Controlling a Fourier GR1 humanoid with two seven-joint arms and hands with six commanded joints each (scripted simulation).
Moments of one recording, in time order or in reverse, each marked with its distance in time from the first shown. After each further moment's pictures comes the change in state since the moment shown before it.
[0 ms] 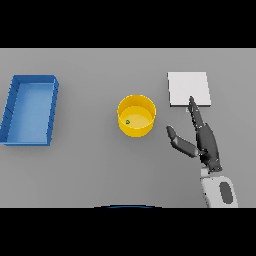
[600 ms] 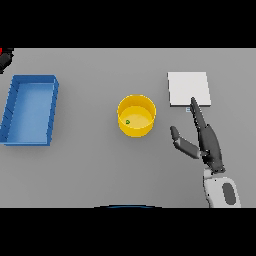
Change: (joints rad) left arm 0.518 -0.029 0.201 -0.287 0.334 0.226 0.145; right arm 0.011 -0.020 -0.007 -0.003 -0.019 0.021 -0.031
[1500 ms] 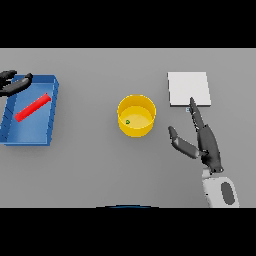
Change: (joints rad) left arm 0.439 0.024 -0.089 -0.682 0.166 -0.233 0.340; right arm -0.003 0.003 0.007 0.009 0.022 -0.012 0.015
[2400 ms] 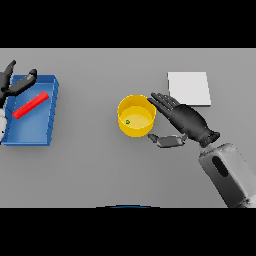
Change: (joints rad) left arm 0.016 -0.052 0.012 -0.043 0.019 0.063 -0.095; right arm -0.350 -0.303 0.262 0.109 0.440 0.208 0.049
